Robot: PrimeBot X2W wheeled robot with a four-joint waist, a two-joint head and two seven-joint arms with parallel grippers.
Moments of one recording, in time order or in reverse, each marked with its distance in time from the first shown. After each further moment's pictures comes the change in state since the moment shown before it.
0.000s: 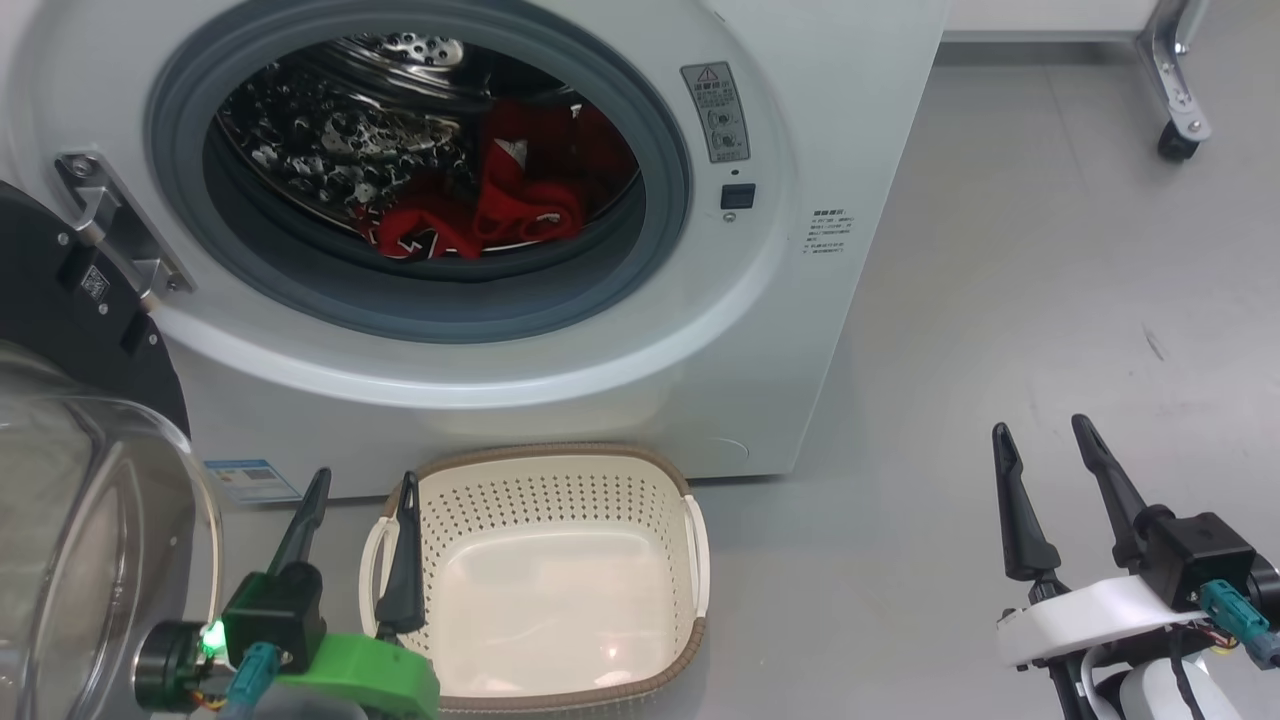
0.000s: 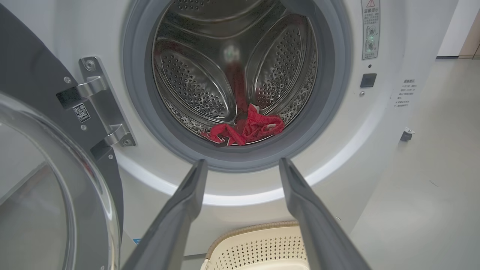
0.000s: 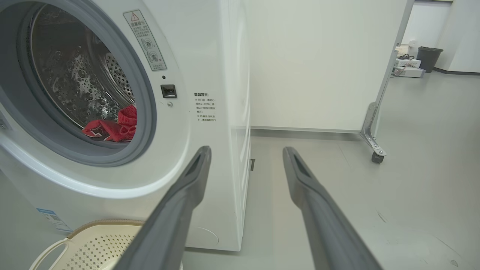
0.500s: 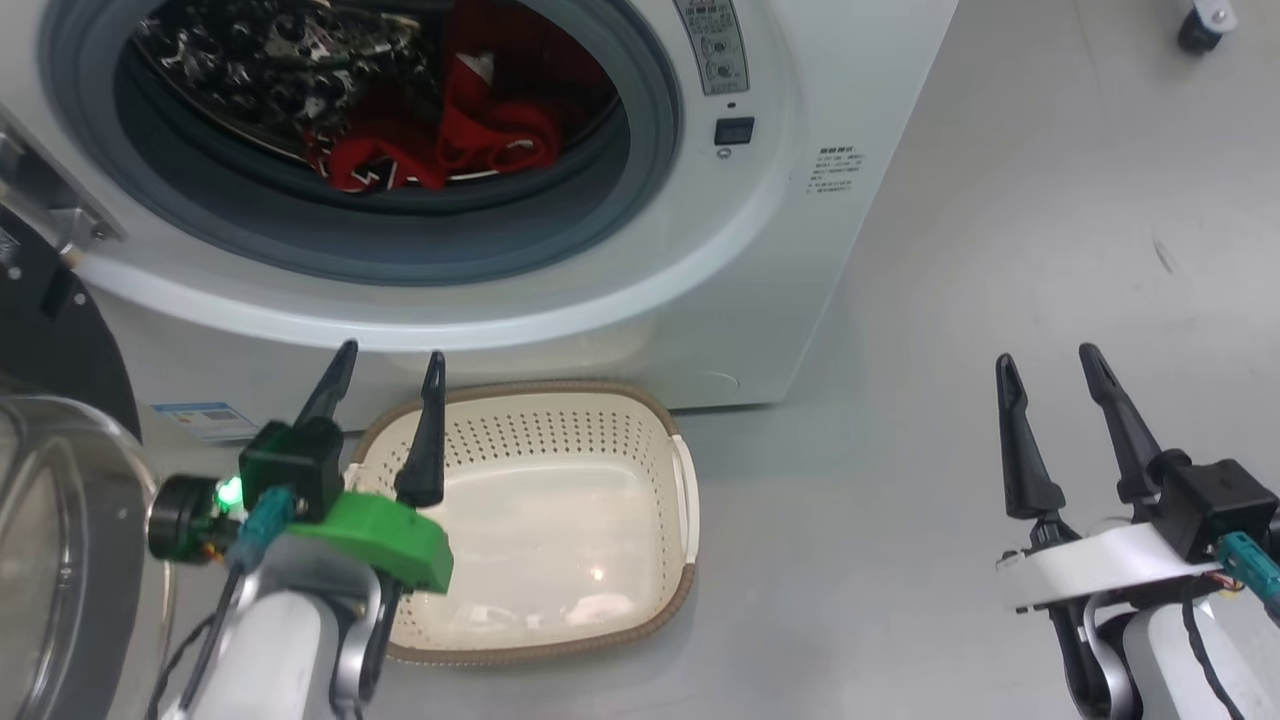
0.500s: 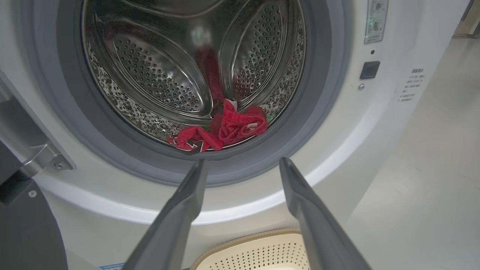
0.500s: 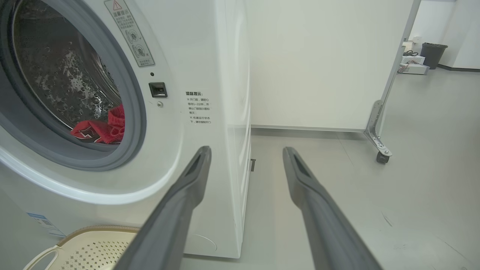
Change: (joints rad) left arm -0.226 0.000 -0.033 0.066 -0.014 -0.050 0.087; right arm -0.068 -0.003 0.001 -0.050 0.000 0.001 0.000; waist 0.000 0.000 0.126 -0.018
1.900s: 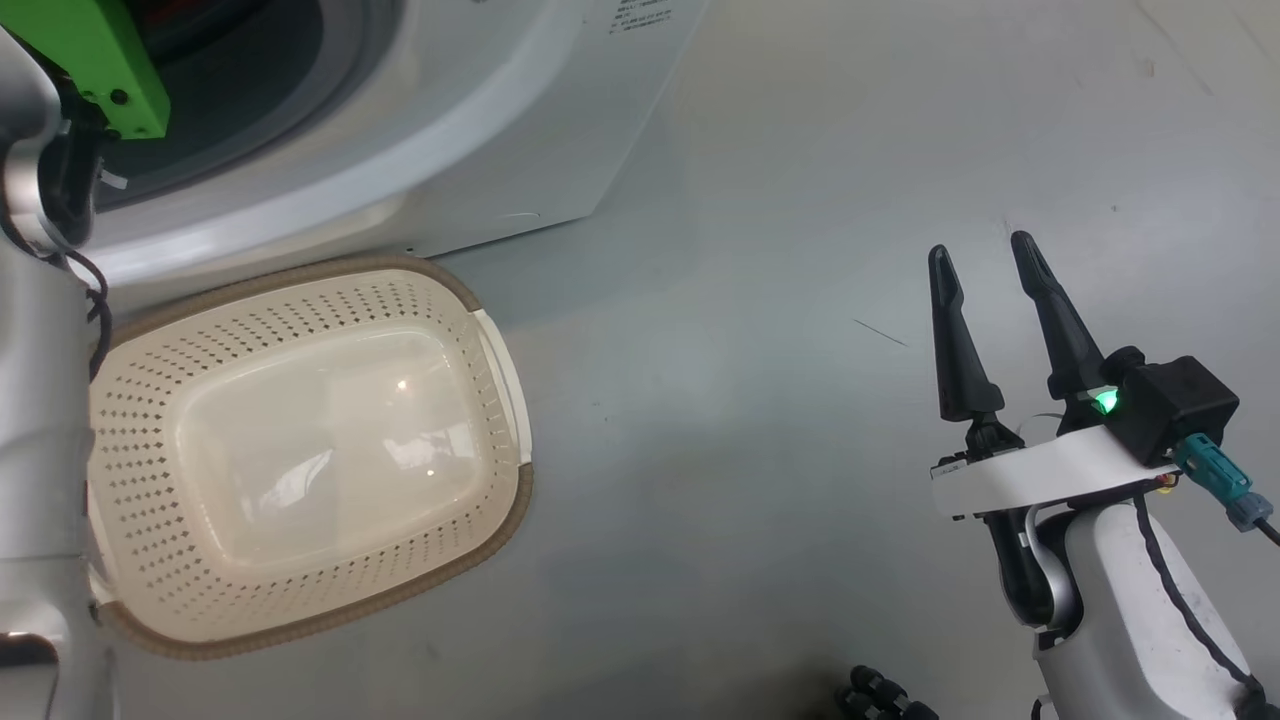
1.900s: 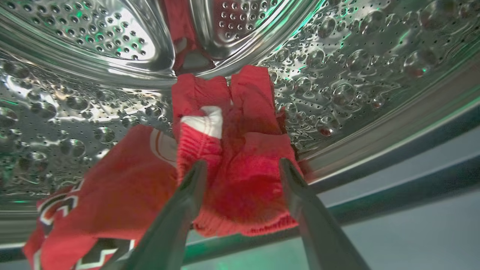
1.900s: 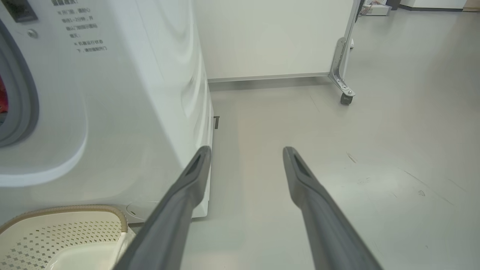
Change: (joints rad) left arm -0.824 0.149 0.131 0.459 -0.102 -0.094 0.463; right arm -0.201 0.084 0.041 0.046 0.031 0.057 -0.005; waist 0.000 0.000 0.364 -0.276
